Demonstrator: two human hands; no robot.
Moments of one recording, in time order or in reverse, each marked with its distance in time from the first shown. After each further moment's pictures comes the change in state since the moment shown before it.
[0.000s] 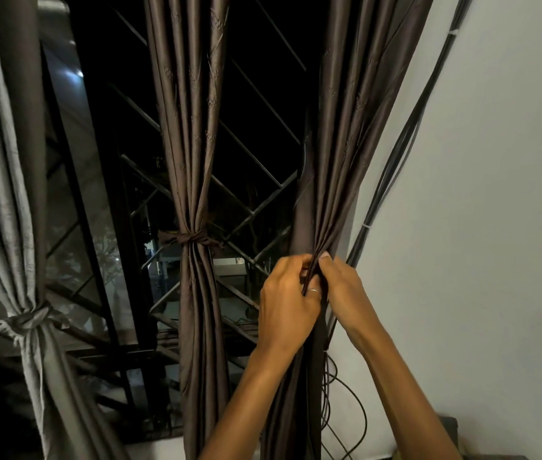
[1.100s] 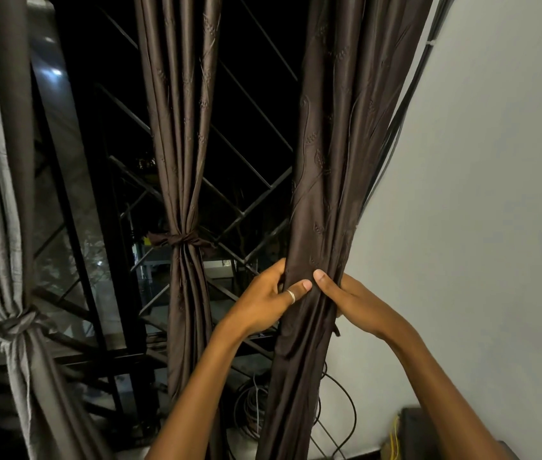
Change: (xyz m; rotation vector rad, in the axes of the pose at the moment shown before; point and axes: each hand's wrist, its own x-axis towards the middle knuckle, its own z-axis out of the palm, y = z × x) left_hand 0.022 -0.035 -0.022 -0.565 -0.585 -0.219; right_hand -0.010 0.001 -0.042 -0.258 -0.313 0.097
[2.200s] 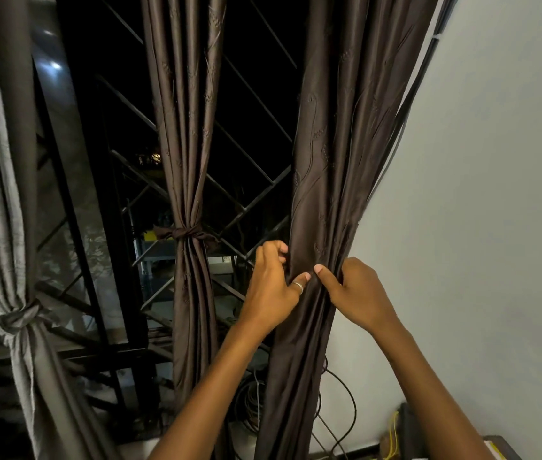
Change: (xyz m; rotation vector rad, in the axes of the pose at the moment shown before) left_hand 0.007 -0.012 0.013 0.513 0.407 0.145; right_hand 0.010 0.005 0.009 -0.489 0.429 -0.086
